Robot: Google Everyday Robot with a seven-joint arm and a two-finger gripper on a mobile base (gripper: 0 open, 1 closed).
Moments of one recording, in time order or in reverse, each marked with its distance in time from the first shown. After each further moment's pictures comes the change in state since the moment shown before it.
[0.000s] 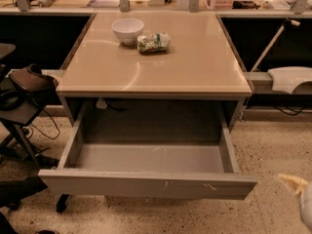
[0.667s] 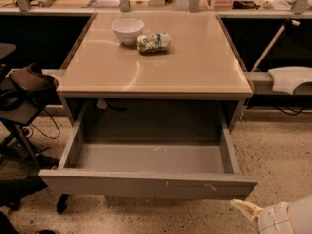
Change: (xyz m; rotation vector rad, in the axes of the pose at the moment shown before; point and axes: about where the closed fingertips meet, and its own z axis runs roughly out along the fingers) arm -0.017 0.052 0.080 -0.181 -0.108 -0.176
